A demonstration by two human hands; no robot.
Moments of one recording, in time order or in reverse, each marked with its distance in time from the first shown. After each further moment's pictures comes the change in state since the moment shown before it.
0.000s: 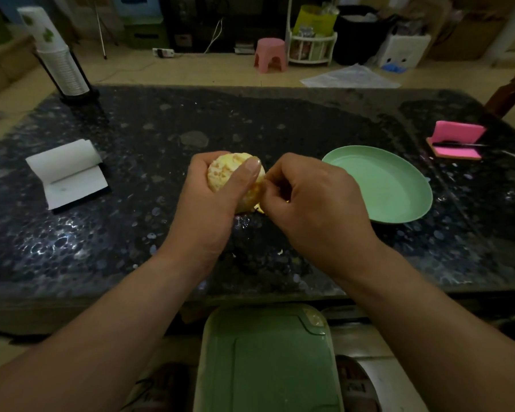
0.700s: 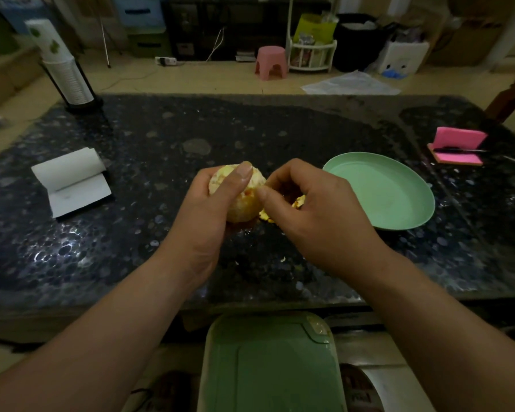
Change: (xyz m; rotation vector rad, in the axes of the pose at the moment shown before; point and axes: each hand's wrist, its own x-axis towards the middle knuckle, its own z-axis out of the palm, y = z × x) left_hand -0.001 0.009 -0.004 -0.145 -0.069 -0.172; right_hand 0.000 0.006 -0.003 0.270 -0.149 0.148
